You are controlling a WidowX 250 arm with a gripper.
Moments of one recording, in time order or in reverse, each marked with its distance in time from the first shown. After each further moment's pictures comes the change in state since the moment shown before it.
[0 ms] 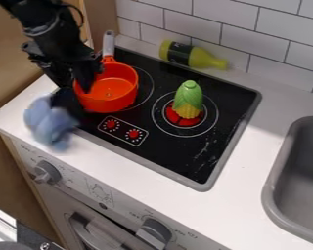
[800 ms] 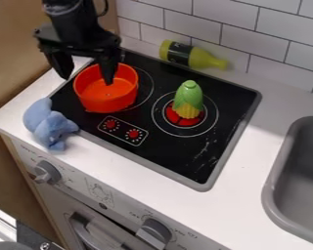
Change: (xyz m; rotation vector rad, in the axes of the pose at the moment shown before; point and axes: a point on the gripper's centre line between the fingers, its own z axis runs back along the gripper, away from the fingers) arm 0.002 -0.041 0.035 0.050 0.080 0.076
